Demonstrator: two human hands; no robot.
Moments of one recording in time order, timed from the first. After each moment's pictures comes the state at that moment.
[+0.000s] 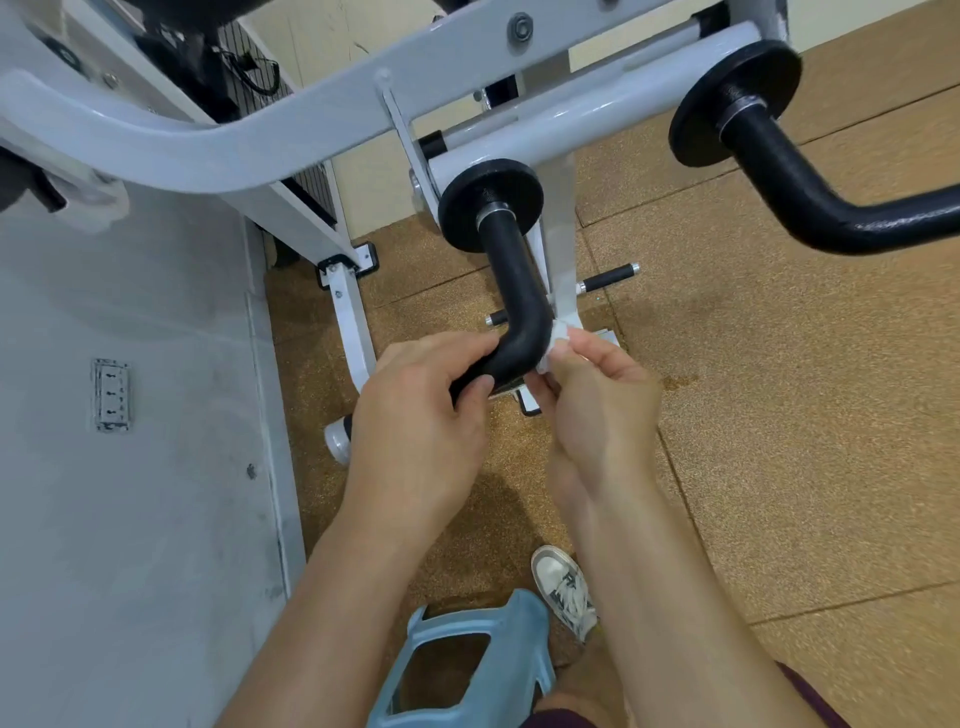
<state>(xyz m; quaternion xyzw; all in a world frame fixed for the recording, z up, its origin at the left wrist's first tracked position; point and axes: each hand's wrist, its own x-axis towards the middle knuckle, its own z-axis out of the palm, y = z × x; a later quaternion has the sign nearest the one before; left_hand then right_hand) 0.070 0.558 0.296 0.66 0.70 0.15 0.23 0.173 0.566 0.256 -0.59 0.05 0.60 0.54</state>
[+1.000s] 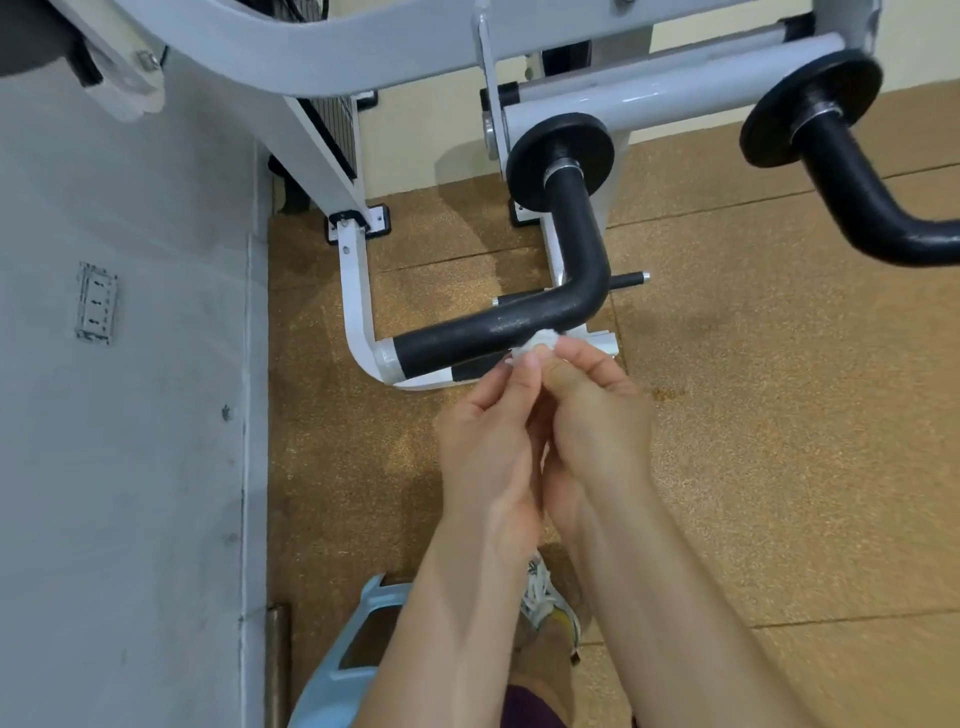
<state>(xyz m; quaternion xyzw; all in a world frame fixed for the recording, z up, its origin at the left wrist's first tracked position) 0.097 0.508 0.281 -0.03 0.59 0.51 0.63 0.143 0.528 0.279 -0.56 0.05 0.67 0.50</state>
